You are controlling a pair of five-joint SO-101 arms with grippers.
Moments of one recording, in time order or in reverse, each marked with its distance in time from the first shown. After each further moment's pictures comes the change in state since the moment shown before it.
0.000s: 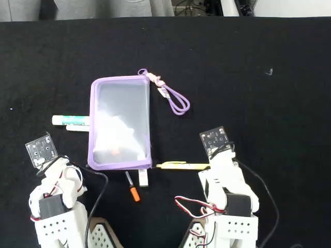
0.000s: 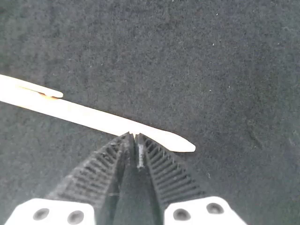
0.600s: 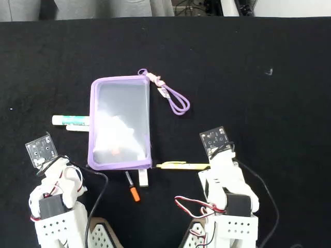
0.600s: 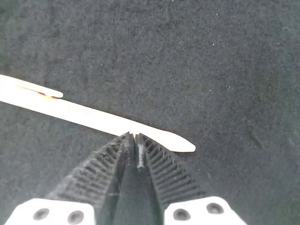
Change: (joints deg) left arm 0.0 0.0 0.0 0.0 0.0; right arm 0.0 0.0 0.0 0.0 0.0
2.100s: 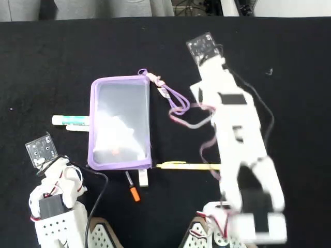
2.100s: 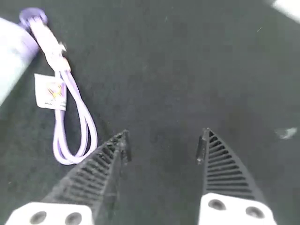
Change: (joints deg) left arm 0.0 0.0 0.0 0.0 0.0; right arm -6.5 94.2 -67.3 -37.5 3.2
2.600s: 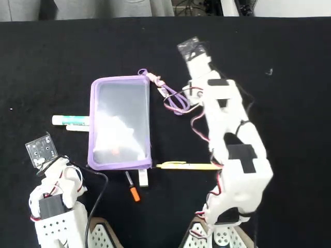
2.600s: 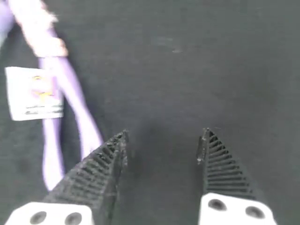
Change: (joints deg) left arm 0.0 0.0 0.0 0.0 0.0; right arm -1.9 27.5 -16.3 -0.2 0.0
